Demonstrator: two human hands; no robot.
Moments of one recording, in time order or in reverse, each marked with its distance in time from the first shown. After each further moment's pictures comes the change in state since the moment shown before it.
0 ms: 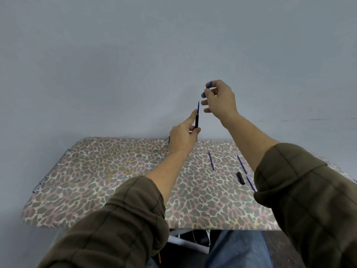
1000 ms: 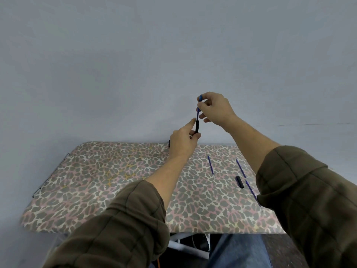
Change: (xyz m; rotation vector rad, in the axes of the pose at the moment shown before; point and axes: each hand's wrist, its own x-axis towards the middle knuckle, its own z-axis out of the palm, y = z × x) left_hand 0.001 -0.004 0.001 0.060 0.006 0.035; right_hand -0.003 -0.003 -0.005 -0.219 -0.209 -0.036
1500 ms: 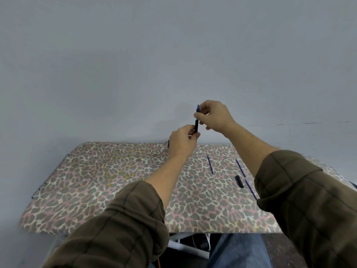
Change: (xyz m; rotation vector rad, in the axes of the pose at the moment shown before) left_hand 0.001 -0.002 0.001 -0.020 0.006 -0.026; right_hand -0.009 0.017 0.006 -0.084 -0.034 0.000
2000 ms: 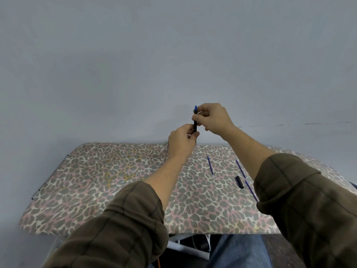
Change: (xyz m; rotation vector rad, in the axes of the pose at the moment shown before) left_hand -0.001 0.004 -0.004 -0.022 0.015 -0.010; right_hand -0.002 0.001 0.006 0.060 0.009 0.011
